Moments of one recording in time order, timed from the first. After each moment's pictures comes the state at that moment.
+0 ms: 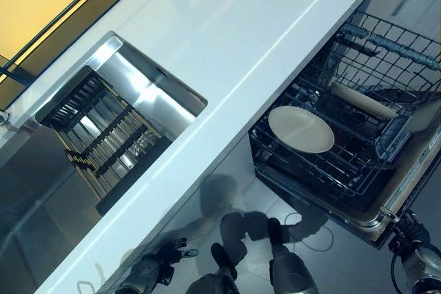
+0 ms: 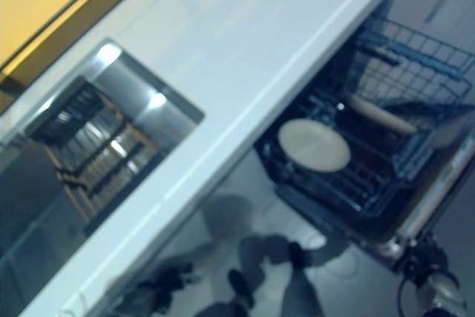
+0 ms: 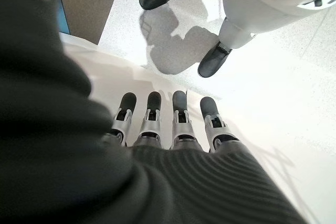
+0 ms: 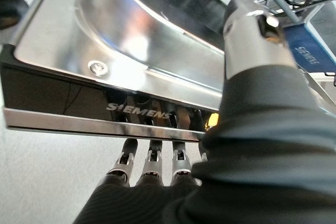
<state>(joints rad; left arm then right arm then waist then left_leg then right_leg) -0.13 0.26 -0.32 1.07 -0.15 -0.10 -0.23 -0.14 -0.65 -0.22 1.08 0.66 -0.15 0.11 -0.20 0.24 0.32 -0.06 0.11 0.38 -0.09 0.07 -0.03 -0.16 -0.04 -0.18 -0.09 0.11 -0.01</state>
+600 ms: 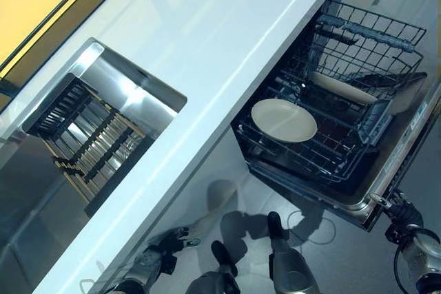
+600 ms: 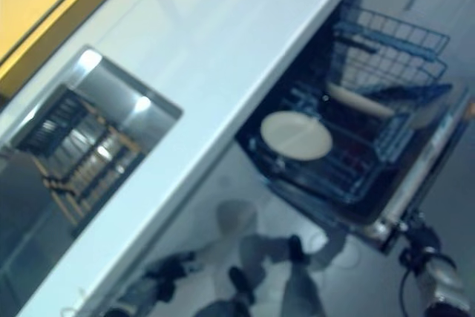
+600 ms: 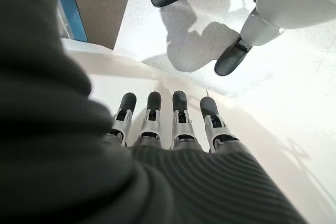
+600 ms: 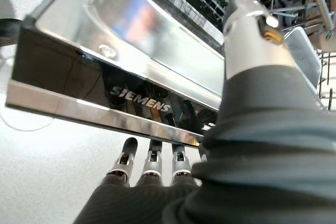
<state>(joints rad) -0.14 0.24 -0.28 1.06 -0.15 -0.10 -0.21 -0.09 -0.68 -0.14 0.82 0.62 -0.05 0.13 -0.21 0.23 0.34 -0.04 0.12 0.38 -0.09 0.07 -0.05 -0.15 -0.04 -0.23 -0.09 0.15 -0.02</state>
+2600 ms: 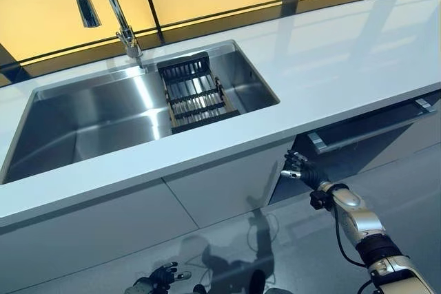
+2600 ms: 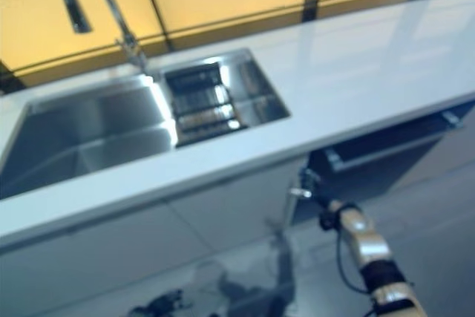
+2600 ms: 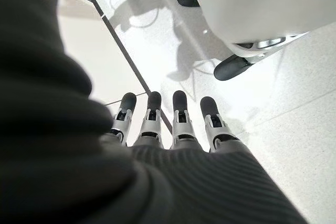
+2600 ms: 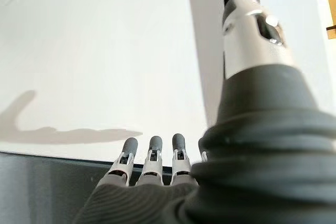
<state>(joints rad) -0.01 0.26 -0.29 1.12 -0.13 -0.07 -0.18 -0.29 -0.51 0.17 0.51 0.41 0.05 0.27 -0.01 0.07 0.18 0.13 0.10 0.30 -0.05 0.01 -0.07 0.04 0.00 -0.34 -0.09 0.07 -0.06</state>
